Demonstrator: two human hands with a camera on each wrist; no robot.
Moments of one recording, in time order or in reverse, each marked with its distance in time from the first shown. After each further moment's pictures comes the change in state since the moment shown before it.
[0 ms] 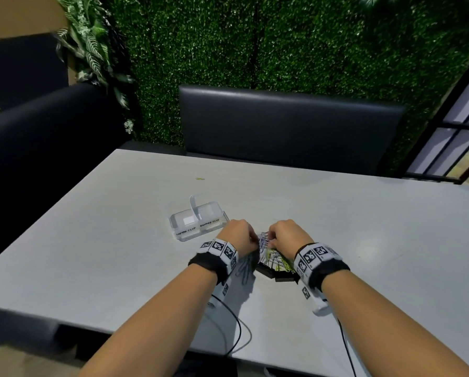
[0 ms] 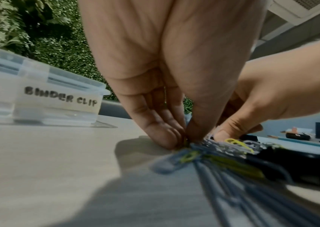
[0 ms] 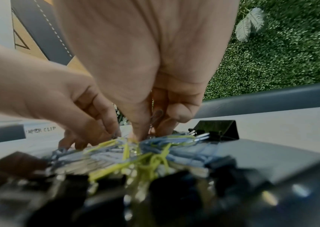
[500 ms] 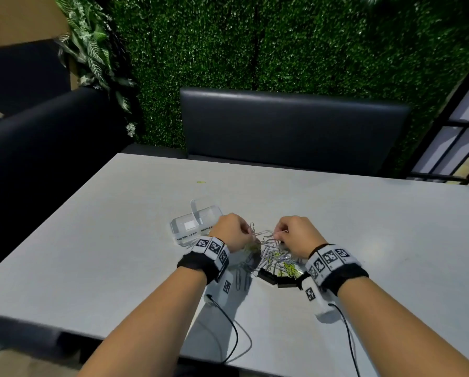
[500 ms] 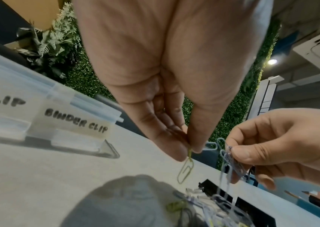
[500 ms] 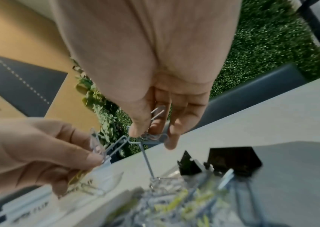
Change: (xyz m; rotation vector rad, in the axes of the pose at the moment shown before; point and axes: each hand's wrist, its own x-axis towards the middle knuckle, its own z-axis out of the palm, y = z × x) left_hand 0.006 -0.010 -0.023 -0.156 0.082 -0.087; right_hand -0.005 0.013 -0.018 0.338 0.087 0.050
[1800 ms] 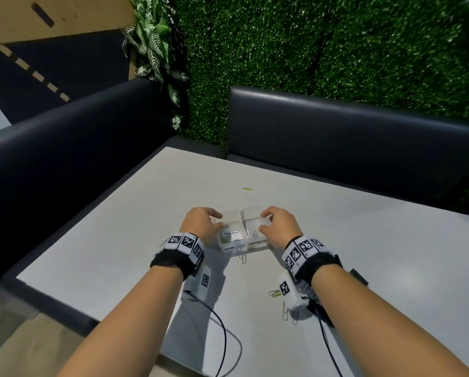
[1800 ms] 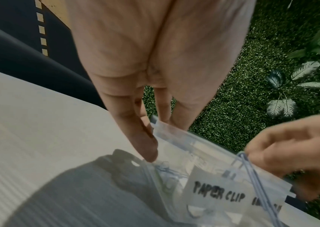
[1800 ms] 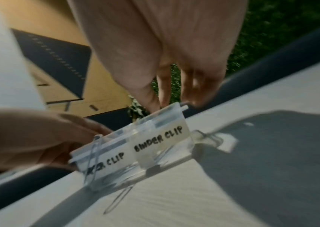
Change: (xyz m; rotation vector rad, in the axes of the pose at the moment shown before) left_hand -0.004 -0.129 -0.110 -0.098 0.277 -0.350; right_hand 0.089 -0.125 0.077 0.077 -0.026 -0.056
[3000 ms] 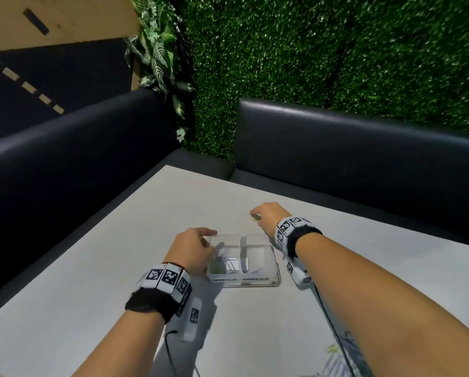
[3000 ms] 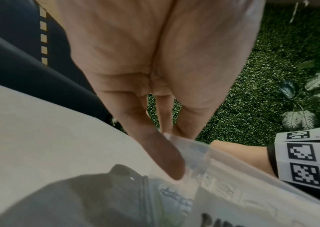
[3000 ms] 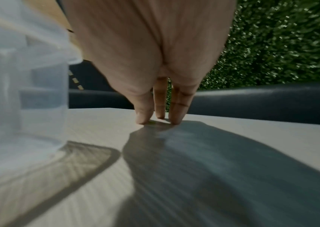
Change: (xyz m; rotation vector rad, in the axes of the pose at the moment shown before) left_hand 0.074 -0.016 -0.017 -0.013 -0.007 0.031; right_hand 0.193 -0.035 0.014 -0.494 -0.209 -0.236
